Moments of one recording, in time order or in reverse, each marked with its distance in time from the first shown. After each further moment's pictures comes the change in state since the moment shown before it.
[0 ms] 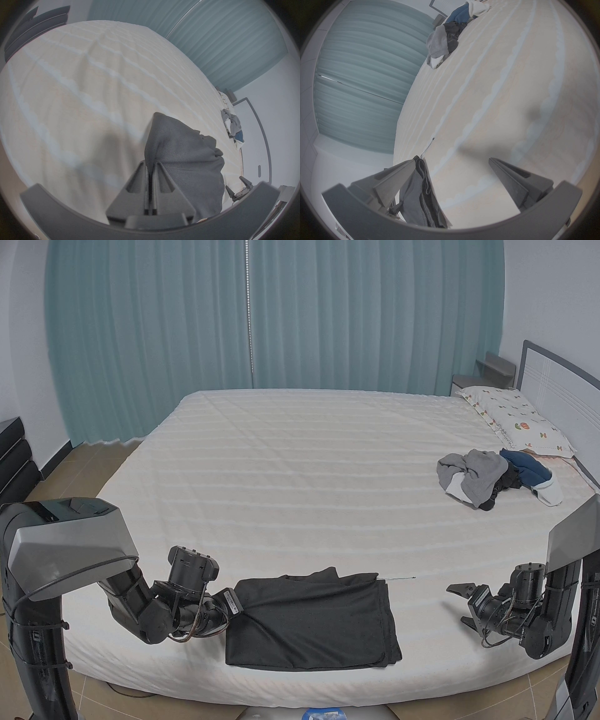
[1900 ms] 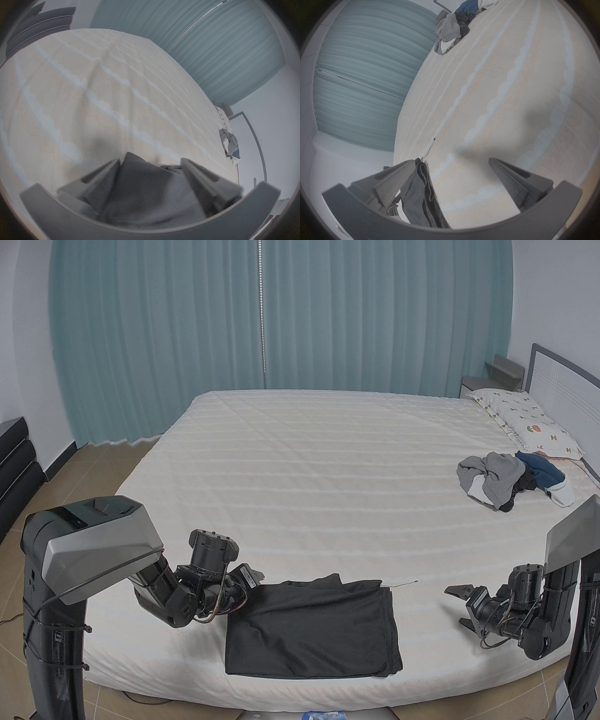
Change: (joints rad) left arm -0.022 0.113 -0.229 -0.009 0.057 -0.058; right arm 0.008 0.006 0.000 0.000 -0.001 -0.003
